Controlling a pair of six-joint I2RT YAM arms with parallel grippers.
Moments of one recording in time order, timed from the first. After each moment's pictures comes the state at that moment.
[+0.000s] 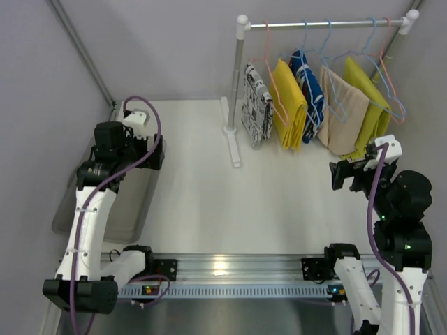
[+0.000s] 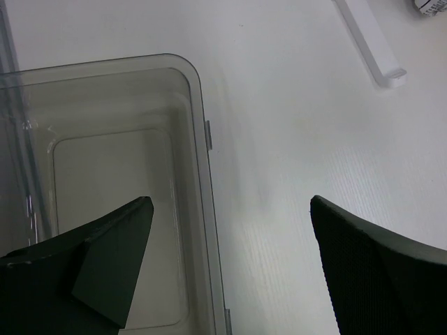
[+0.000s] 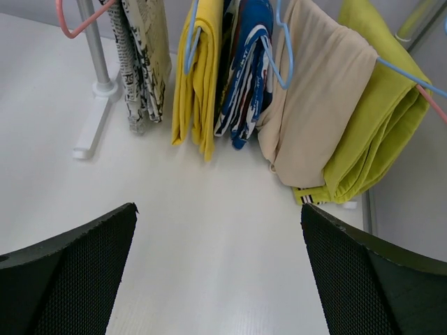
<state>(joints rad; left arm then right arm) -0.06 1.04 1.23 -0.79 0.17 0.12 -0.06 0.52 1.09 -0.73 -0.23 -0.16</state>
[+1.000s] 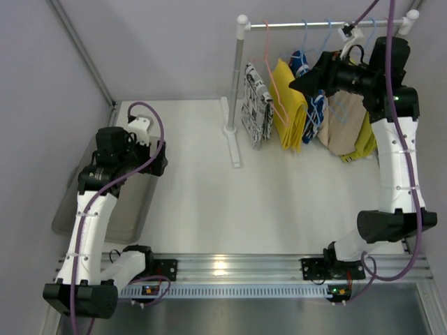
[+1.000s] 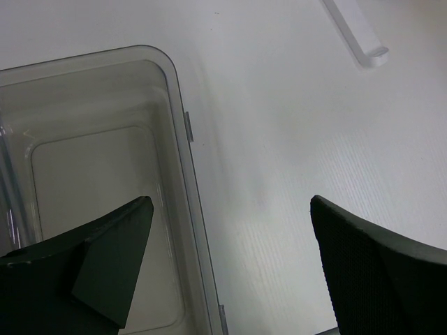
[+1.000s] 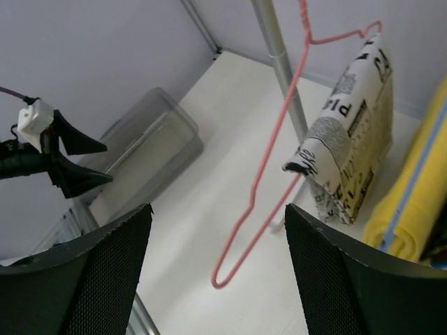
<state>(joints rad) -0.06 1.00 1.17 -0.79 0.23 0.15 0.02 1.51 2.01 -0.77 -0.83 0.22</state>
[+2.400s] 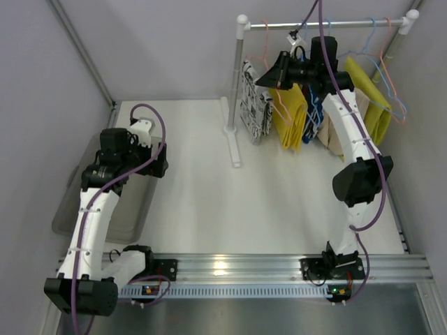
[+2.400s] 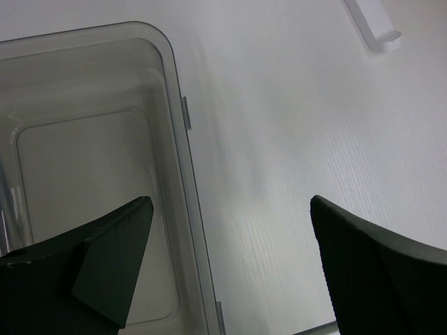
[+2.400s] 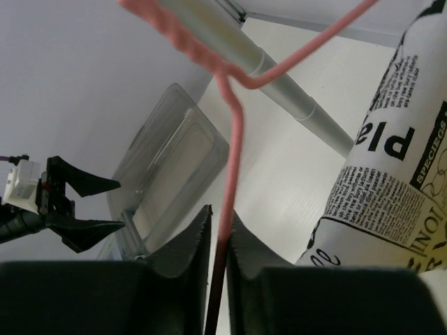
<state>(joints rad) -0.06 1.02 1.14 -0.79 0.22 0.14 0.22 1.97 2.20 -0.59 -0.78 0.48</state>
